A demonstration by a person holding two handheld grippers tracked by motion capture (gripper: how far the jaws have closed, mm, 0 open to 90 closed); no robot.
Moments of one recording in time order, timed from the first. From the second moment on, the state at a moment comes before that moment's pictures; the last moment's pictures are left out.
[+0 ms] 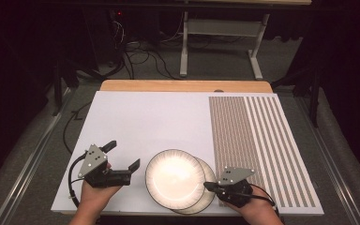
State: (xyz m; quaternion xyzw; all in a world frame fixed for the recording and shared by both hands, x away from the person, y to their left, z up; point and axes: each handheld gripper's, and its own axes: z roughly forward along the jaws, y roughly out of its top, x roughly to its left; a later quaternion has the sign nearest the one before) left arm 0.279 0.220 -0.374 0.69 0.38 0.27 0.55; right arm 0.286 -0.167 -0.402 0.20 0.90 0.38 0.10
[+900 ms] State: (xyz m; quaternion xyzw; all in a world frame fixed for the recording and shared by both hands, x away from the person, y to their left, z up) left arm 0.281 0.198 -0.378 0.73 0.38 0.19 0.53; right arm 0.286 -0.144 -0.408 0.19 0.90 0.38 0.09
